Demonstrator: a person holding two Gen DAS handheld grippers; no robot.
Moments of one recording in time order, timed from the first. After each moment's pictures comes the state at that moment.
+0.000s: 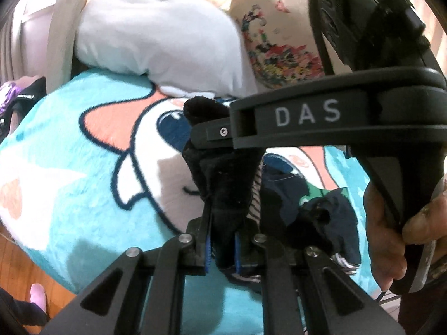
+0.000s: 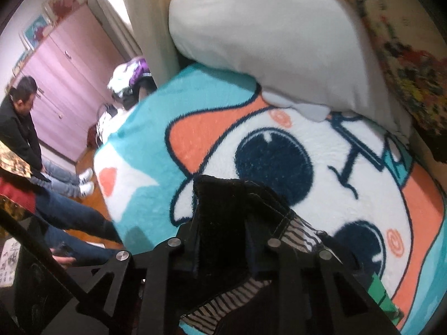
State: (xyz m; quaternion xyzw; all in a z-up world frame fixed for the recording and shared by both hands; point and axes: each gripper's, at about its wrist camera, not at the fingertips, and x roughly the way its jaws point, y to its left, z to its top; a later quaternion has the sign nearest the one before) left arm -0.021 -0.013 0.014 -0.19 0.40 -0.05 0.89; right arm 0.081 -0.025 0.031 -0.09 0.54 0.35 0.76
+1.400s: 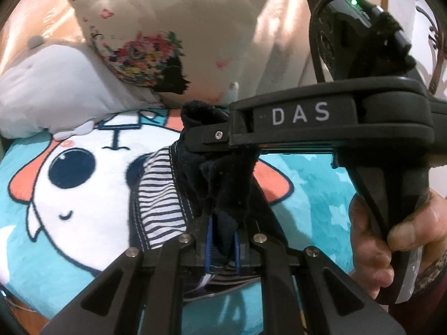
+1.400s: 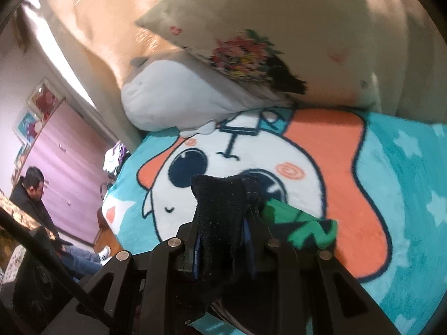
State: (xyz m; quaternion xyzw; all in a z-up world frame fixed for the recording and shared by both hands) left arm -0.027 -0.169 0.047 -0.04 0.39 -0.19 0.90; right arm 0.040 -0.257 0.056 0.11 0.46 0.29 0.83
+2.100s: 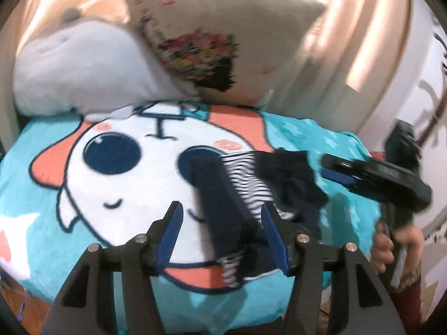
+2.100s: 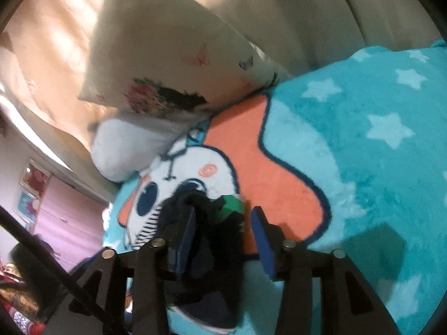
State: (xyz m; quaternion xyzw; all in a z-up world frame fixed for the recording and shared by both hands) left arm -0.020 -0.088 0.050 -0.09 0.41 -0.15 0.89; right arm 0.016 -0.376 0.013 0.27 0.42 0.19 0.84
